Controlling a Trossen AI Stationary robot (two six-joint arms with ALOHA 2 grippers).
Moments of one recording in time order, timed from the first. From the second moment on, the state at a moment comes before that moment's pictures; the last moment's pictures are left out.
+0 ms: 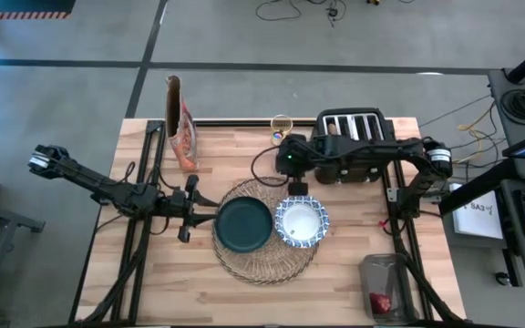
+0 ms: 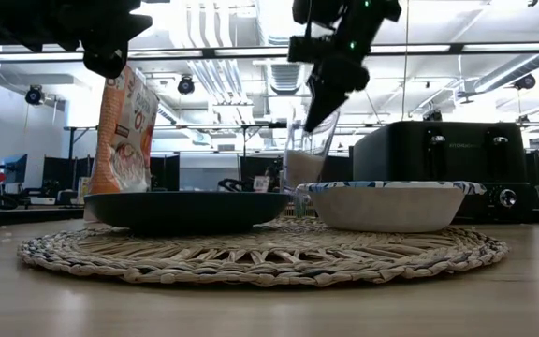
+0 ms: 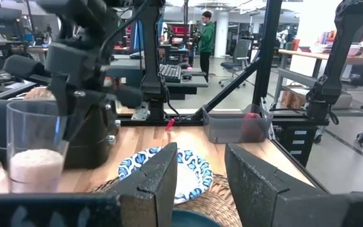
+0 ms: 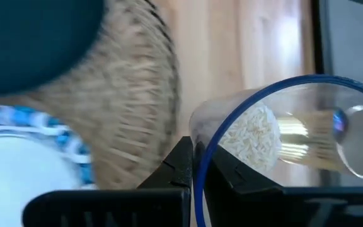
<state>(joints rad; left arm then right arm) -0.34 0.77 0.26 0.54 -0.27 -0.04 -0.18 1.68 1.41 -0.73 0.11 -0.30</state>
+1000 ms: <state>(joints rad) -0.34 0.77 0.26 0.54 -0.25 -0.07 0.01 1.75 1.50 -0.99 0.08 -0.03</state>
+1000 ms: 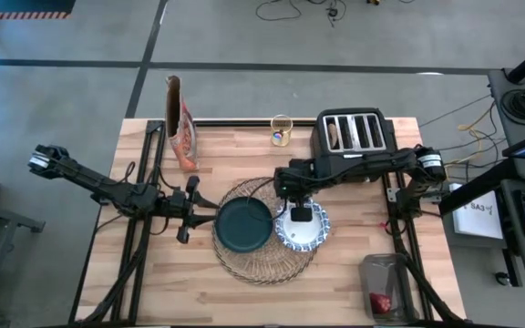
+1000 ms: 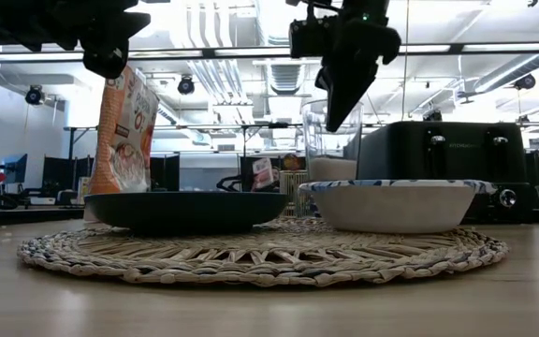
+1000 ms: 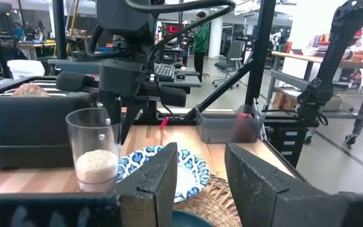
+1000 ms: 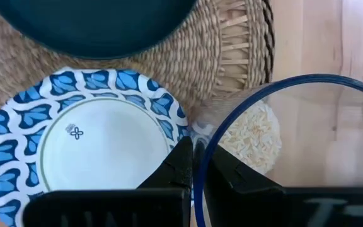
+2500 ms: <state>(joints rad) -0.34 0.77 0.26 0.54 -0.25 -0.07 0.04 1.75 1.56 -0.99 0.00 0.02</state>
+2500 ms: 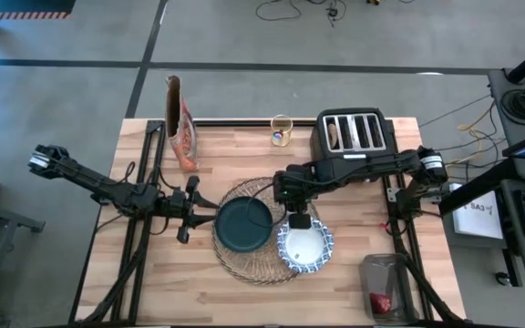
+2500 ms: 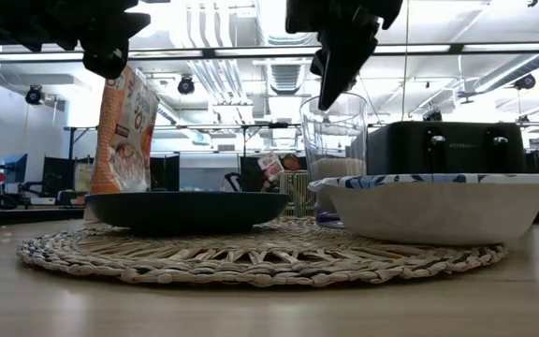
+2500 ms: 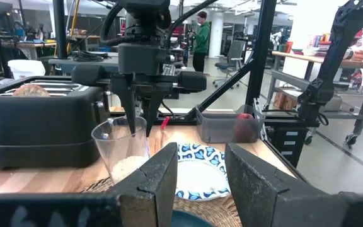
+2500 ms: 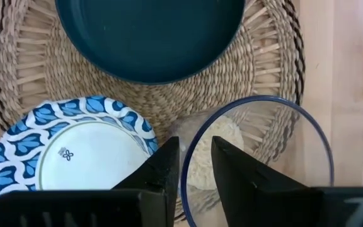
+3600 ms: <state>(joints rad) -0.34 0.77 0.26 0.53 -0.25 -0.07 0.08 1.75 1.55 -0.99 0.03 0.07</state>
